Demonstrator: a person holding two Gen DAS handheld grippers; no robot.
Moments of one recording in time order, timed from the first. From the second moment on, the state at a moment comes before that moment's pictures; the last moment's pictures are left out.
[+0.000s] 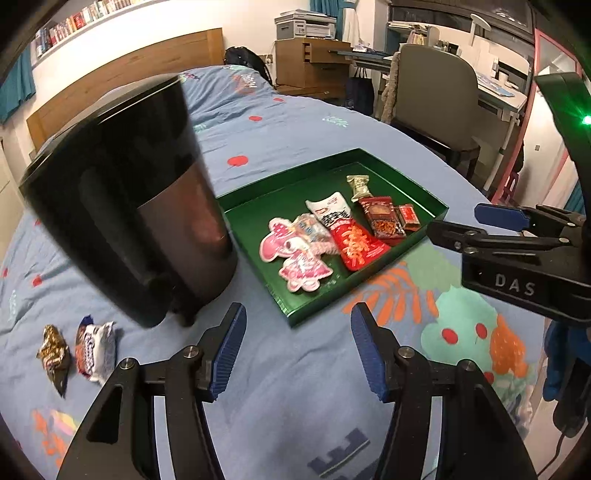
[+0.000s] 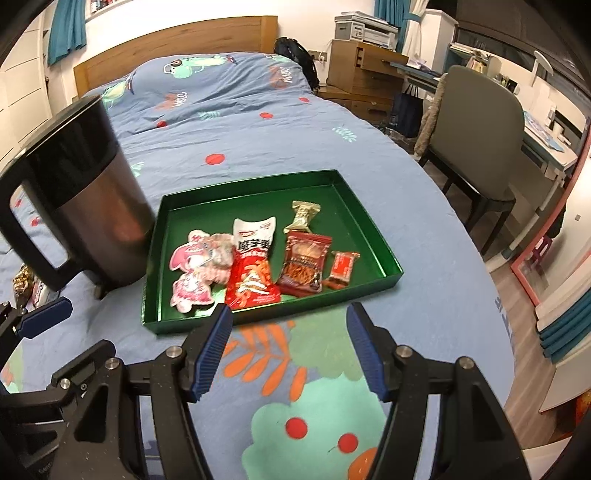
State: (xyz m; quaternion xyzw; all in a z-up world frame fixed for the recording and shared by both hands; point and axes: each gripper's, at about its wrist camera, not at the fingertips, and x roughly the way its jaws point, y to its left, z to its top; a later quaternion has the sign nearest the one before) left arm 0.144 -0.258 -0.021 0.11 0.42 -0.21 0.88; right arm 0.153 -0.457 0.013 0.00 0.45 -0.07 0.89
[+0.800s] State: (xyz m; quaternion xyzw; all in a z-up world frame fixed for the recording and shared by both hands) left arm 0.094 -0.132 -0.033 0.07 0.43 -0.14 0.89; right arm 0.104 -0.358 0.029 -0.04 0.47 -0.02 0.88
